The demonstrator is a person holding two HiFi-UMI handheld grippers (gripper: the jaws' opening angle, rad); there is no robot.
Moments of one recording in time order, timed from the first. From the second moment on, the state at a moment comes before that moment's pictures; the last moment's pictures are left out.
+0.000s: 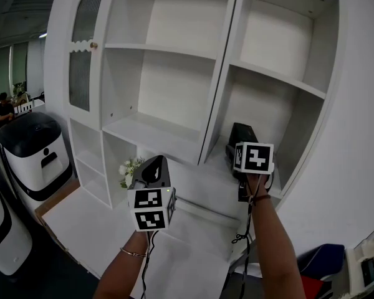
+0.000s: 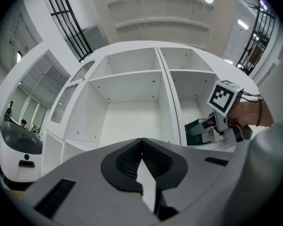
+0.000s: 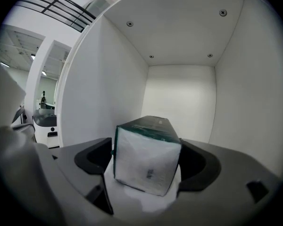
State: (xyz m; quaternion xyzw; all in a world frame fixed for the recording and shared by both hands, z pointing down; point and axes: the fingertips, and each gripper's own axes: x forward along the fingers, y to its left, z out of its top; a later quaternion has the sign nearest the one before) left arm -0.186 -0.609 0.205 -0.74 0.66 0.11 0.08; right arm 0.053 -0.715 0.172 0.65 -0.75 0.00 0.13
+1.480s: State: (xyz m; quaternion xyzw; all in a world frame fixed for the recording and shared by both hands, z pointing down) left arm -0.159 -0.519 0.185 -0.72 0.68 0.10 0.09; right arm 0.053 -0.621 0.148 0.62 -0.78 -0.05 0.08
